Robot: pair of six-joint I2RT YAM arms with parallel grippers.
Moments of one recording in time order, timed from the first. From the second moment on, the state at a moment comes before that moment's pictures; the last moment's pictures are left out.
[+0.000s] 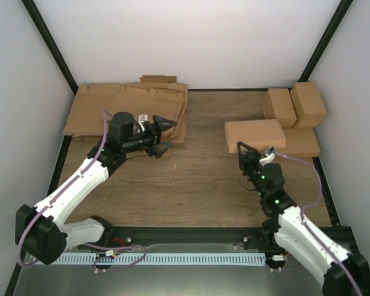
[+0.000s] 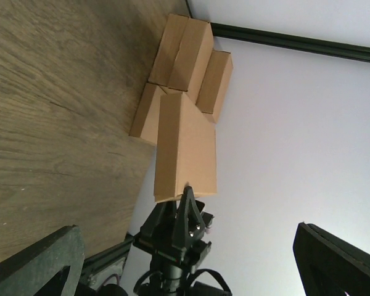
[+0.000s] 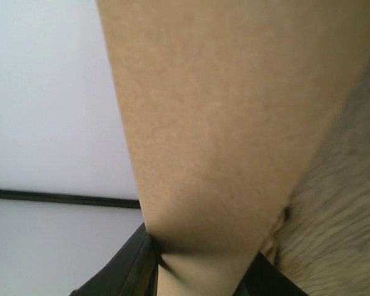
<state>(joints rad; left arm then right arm) -0.50 1.19 0.96 -0.15 0.53 -1.54 0.49 0.71 0.28 0.38 0.13 1.41</state>
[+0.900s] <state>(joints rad) -0.48 1.11 0.92 -0.21 0.54 -1.42 -0.40 0.67 0.12 0.28 -0.61 1.14</state>
